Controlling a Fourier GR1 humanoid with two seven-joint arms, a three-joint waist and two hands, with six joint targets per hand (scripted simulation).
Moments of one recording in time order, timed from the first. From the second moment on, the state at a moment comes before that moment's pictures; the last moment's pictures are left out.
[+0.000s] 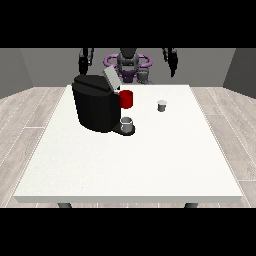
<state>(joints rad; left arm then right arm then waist) -0.01 0.08 -0.03 -1.57 -0.02 -0.02 -0.01 -0.04 -0.10 0.00 -1.54 -0.01 -0.01 0.01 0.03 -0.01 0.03</state>
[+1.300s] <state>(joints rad) -0.24 0.29 0.12 -1.29 -0.08 -0.13 -0.04 -0.06 -0.02 0.00 -1.59 -0.01 -0.12 -0.08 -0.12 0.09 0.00</state>
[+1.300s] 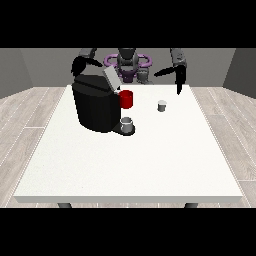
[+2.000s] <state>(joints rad) -0.39 0.31 0.09 -1.00 -0.22 -0.11 -0.07 -0.15 -0.02 -0.03 -1.48 -0.01 -0.14 -0.07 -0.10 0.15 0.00</state>
